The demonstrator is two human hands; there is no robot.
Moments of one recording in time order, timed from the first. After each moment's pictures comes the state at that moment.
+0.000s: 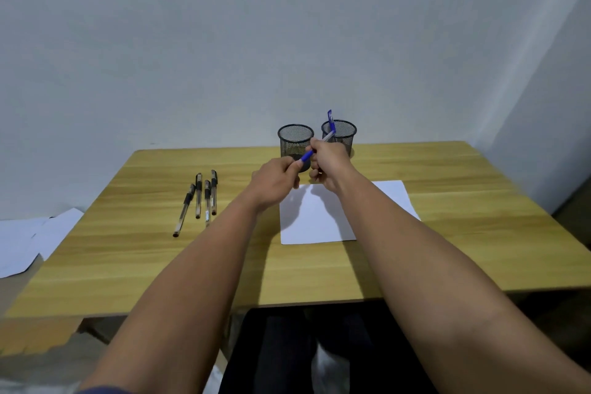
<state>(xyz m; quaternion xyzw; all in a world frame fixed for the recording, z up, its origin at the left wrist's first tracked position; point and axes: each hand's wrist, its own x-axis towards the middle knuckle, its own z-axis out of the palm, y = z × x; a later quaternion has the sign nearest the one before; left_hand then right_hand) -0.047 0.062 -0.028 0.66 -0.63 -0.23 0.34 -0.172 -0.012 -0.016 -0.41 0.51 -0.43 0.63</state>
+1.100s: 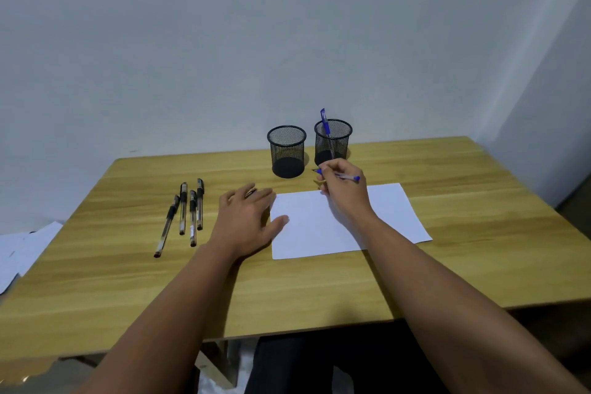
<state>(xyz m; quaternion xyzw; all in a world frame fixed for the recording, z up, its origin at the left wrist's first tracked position) -0.003 0.072 -0.111 0.66 -0.73 0.06 0.14 -0.219 -0.023 -0.098 -0.52 0.46 -0.52 0.50</state>
